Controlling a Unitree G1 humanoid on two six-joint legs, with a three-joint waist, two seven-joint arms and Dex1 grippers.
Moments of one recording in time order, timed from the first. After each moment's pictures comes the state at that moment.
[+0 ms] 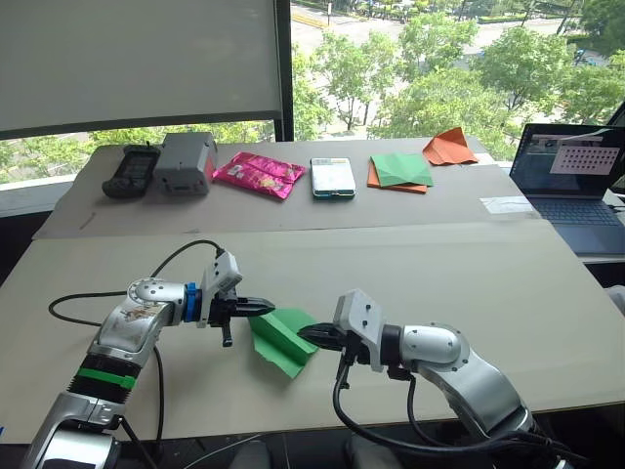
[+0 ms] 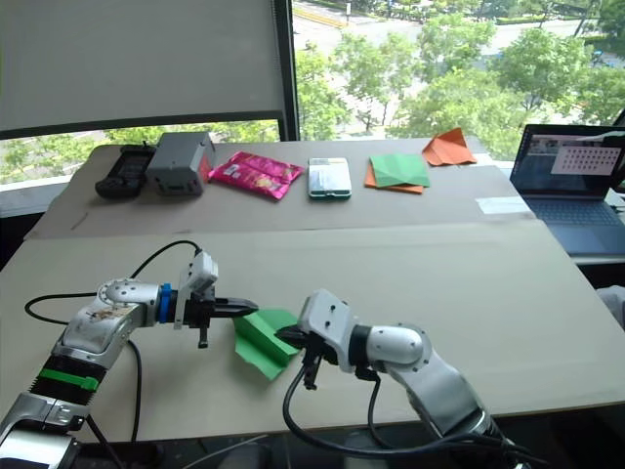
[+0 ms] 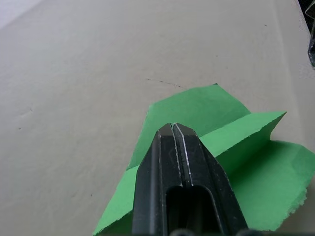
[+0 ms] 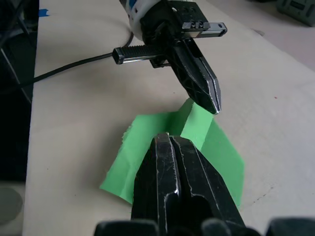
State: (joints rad) left arm -0.42 0.70 -0.15 0.13 -0.36 0.42 -1.23; right arm -0.21 -0.45 0.41 -0.60 0.22 0.62 0.78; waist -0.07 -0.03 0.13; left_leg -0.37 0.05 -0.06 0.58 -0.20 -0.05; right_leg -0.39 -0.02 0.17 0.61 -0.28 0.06
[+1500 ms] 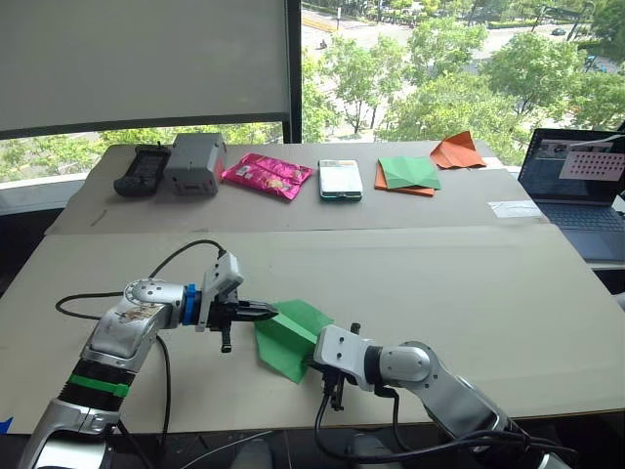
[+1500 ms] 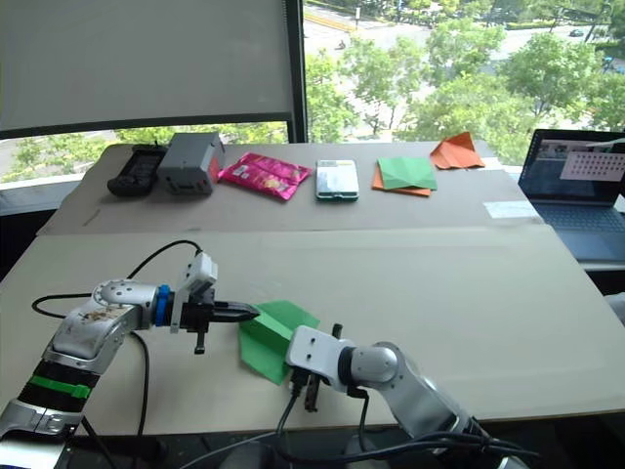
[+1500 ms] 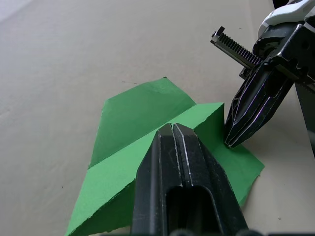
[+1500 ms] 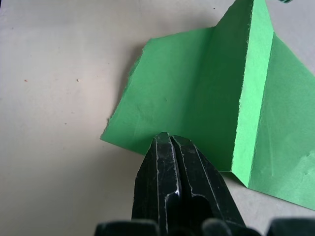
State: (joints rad) left arm -0.43 0.70 -0.12 0.03 -0.39 0.52 -1.23; right arm -0.23 -0.50 0.61 -0.44 -0.05 0.55 0.71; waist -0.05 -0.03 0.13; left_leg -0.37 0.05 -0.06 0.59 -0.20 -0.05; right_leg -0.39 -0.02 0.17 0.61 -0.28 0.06
